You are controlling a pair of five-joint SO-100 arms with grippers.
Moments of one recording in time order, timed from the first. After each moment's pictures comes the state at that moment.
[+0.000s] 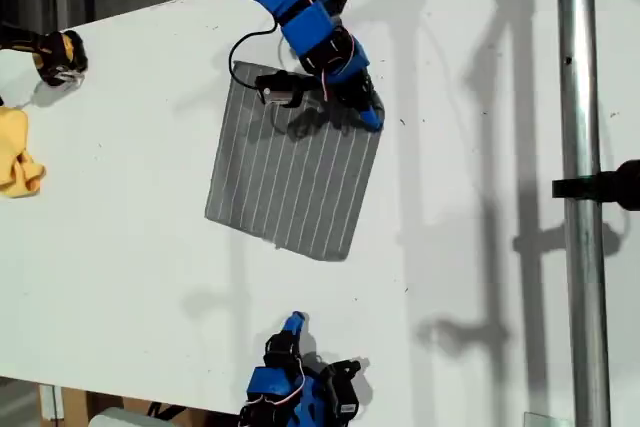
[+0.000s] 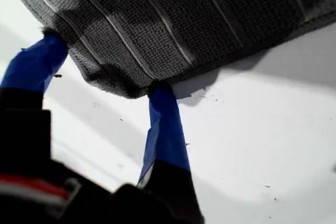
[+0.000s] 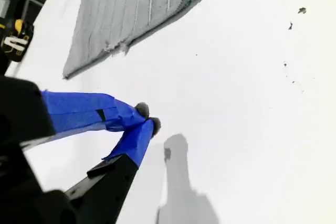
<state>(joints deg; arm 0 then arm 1) -17.8 199.0 178.6 73.9 -75.5 -24.5 99.7 136.4 48.6 104.4</state>
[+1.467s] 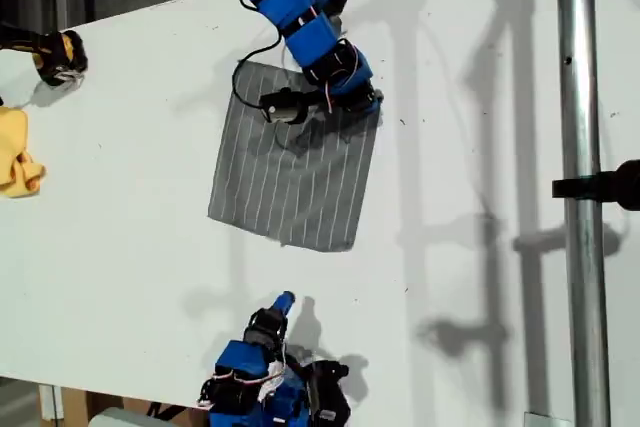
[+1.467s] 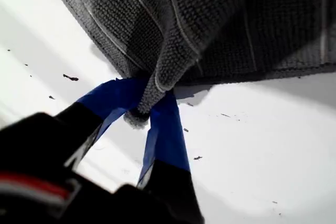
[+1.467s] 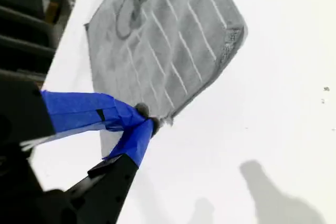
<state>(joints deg) -8.3 131.5 120.8 68.8 -63.5 -23.6 92.3 127.7 50.7 98.3</state>
